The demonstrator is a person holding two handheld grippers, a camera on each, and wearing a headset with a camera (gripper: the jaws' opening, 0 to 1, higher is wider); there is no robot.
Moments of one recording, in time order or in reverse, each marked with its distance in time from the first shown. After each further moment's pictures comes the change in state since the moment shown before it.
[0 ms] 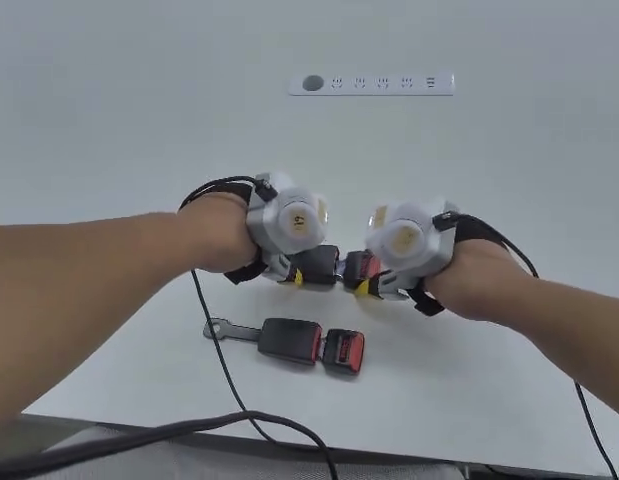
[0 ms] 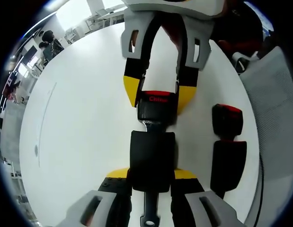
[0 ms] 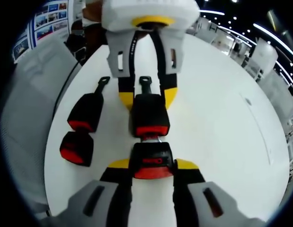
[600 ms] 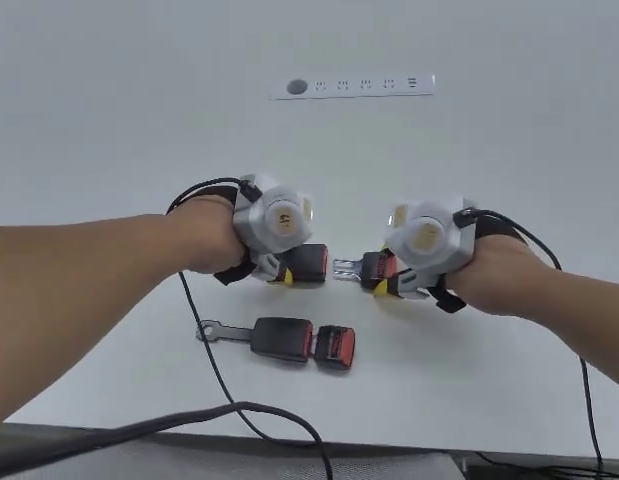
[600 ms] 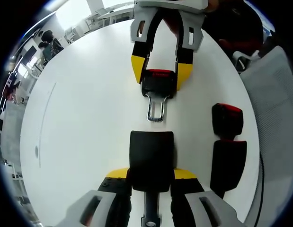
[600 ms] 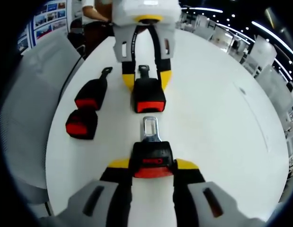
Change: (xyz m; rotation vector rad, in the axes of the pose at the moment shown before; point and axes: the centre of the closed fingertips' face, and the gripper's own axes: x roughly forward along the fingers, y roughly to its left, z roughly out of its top) left arm 0.000 -0.002 0.003 0.018 0.023 0.002; right arm -0.027 0.001 -0.040 0.013 0.026 -0.012
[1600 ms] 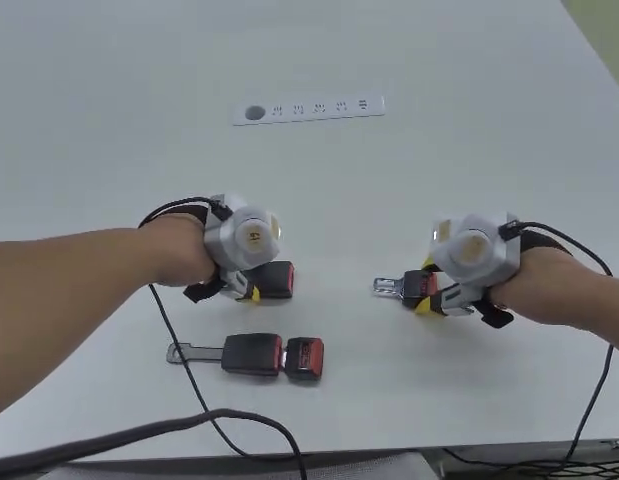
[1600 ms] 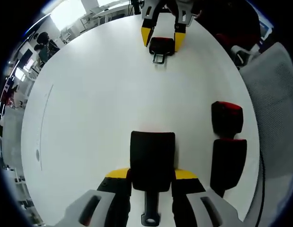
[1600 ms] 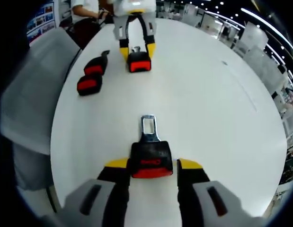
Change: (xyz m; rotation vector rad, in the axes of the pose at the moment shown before) left arm -0.002 0.001 0.000 0.030 0.041 0.005; right arm -0.054 0.000 -0.082 0.099 0.090 -0.057
